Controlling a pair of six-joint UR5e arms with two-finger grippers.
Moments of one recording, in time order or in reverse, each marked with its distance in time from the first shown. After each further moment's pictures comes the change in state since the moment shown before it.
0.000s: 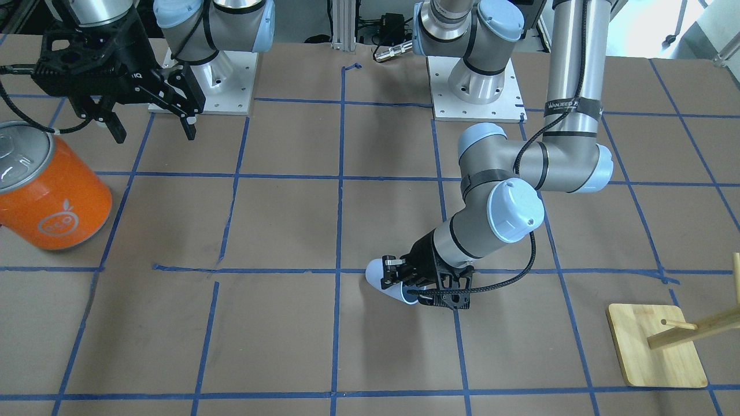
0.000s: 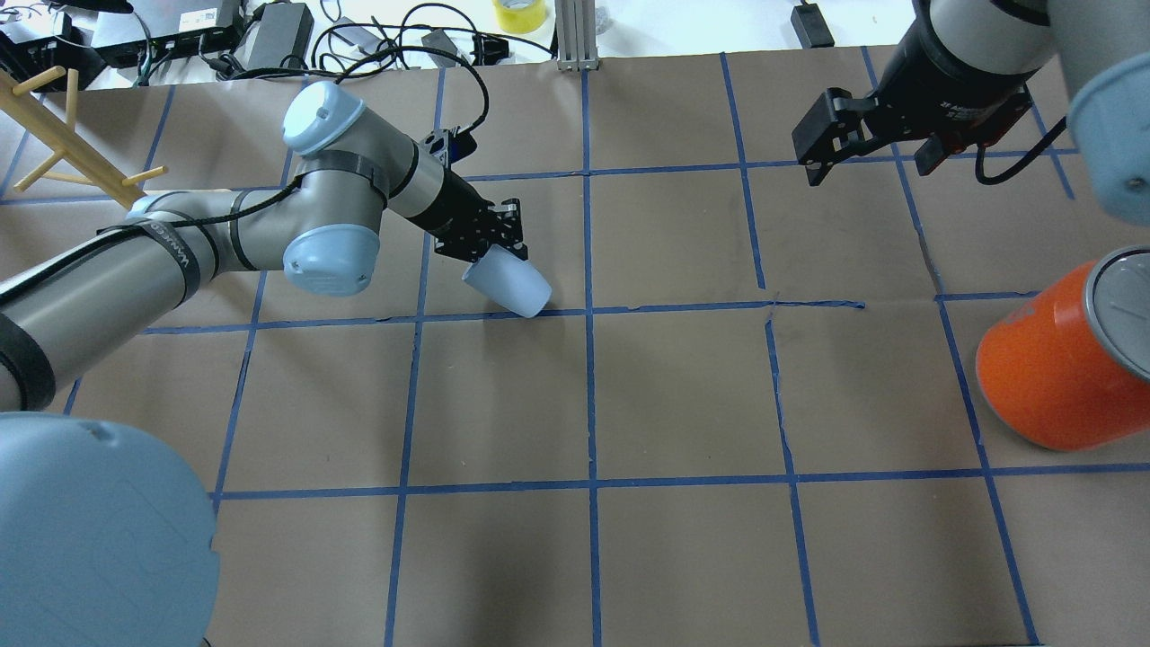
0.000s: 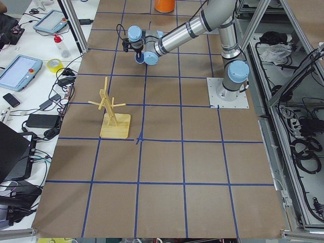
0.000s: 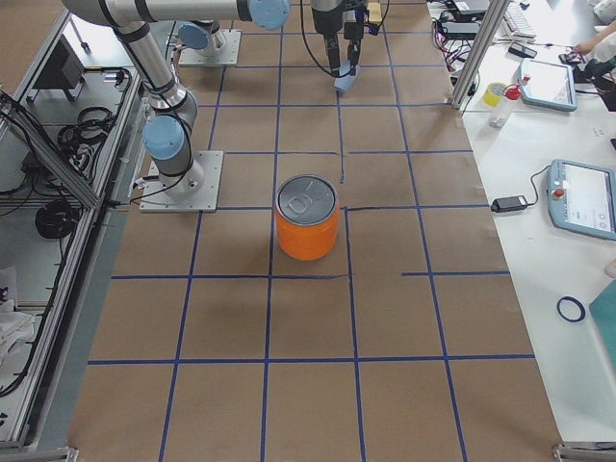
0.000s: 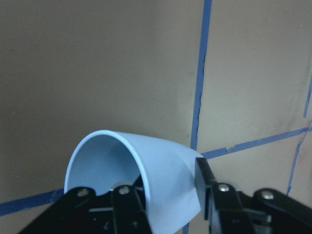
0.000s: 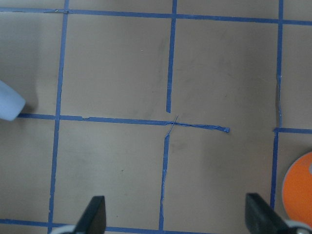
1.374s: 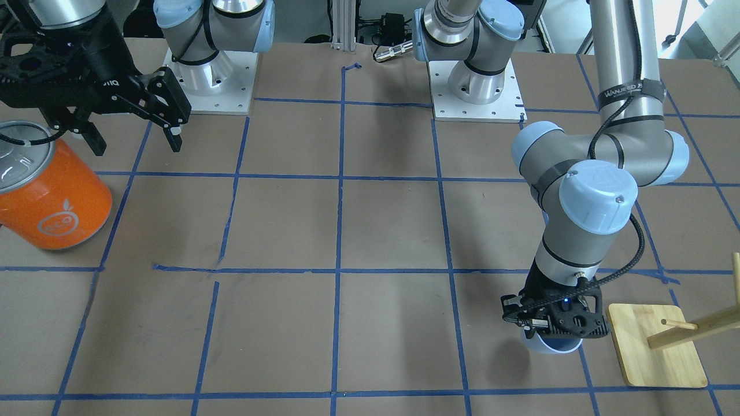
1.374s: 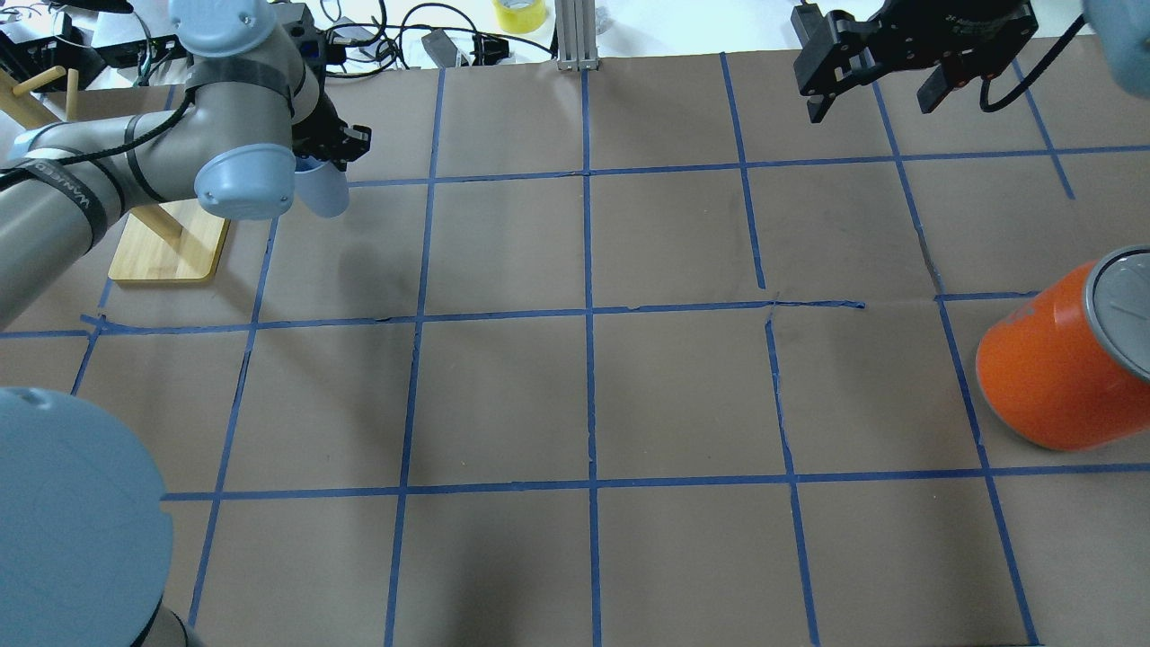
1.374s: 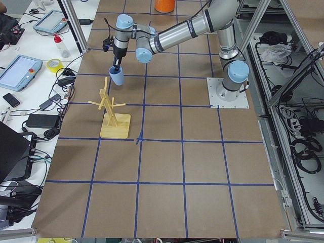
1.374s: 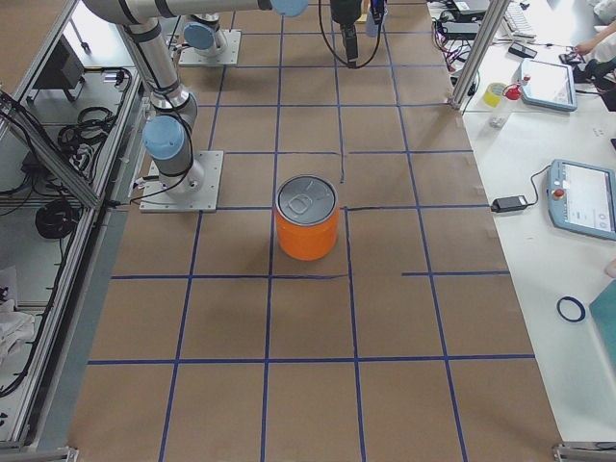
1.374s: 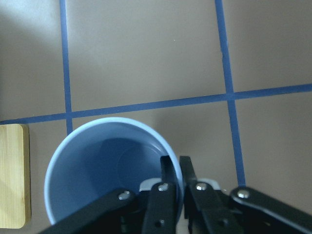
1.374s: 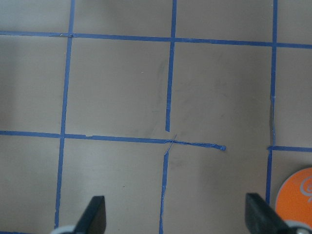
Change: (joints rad) left arm 0.131 0.014 0.093 0.110 0.480 0.263; right arm -0.001 0.108 -0.180 0.078 0.005 0.000
